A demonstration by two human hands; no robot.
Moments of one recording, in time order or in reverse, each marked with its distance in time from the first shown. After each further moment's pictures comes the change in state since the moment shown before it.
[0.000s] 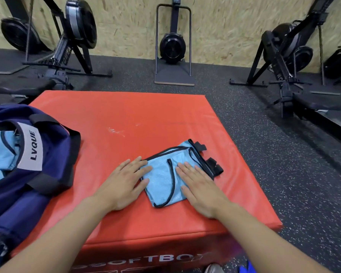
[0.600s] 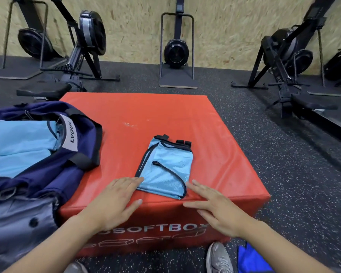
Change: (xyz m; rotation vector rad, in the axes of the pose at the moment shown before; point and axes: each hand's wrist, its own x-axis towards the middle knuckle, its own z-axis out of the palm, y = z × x) left_hand -0.142 0.023 -0.019 0.053 0.065 0.052; right_hand -0.118 -0.049 -0.017 0.241 -0.026 -0.224
